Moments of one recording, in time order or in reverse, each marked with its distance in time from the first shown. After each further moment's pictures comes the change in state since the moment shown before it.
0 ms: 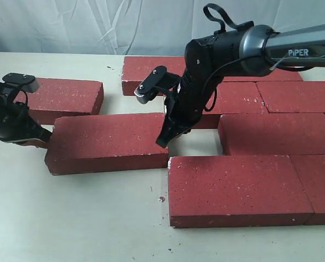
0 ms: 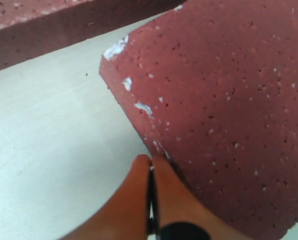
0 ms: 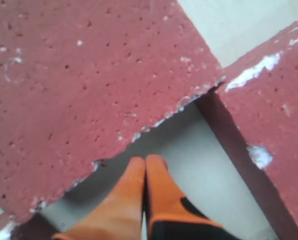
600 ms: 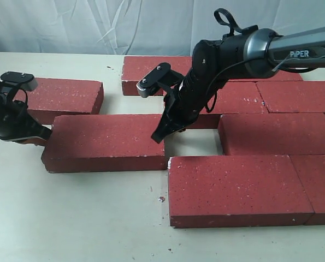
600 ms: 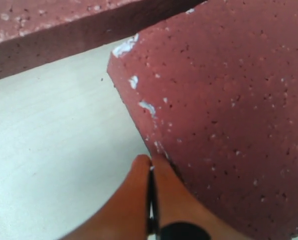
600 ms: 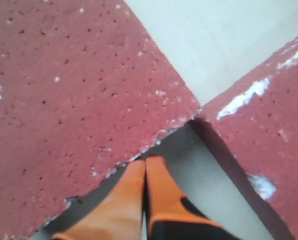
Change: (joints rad) left arm 0.000 0.000 0.000 -0.002 -0.044 -0.023; right arm -0.025 0.017 0.018 0.156 -0.104 -0.080
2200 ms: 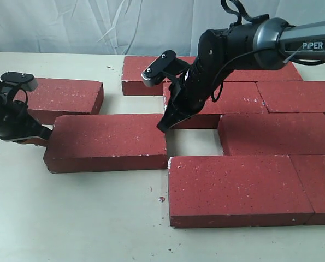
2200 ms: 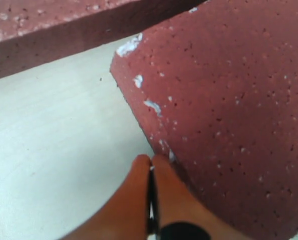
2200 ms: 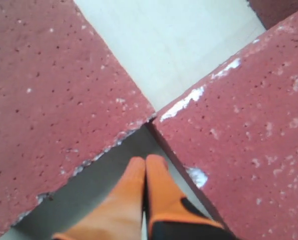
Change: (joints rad) left arm 0.000 0.000 0.000 0.000 0.004 -0.002; right arm -0.026 -0.034 -0.012 -0.075 -0.012 0.031
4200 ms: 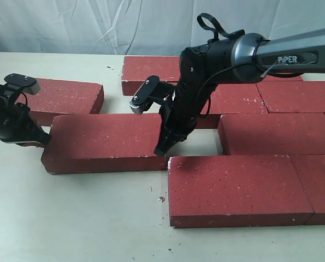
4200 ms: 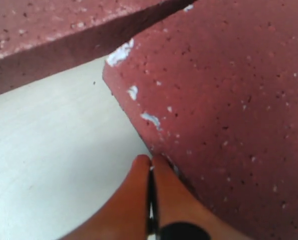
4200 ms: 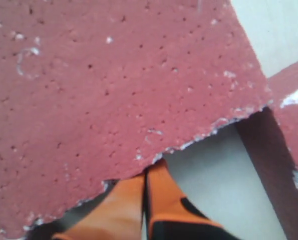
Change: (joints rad) left arm 0.000 0.015 0.009 -0.050 0.003 0.136; right arm 0.079 0.046 0.000 -0.044 0.106 -0.049
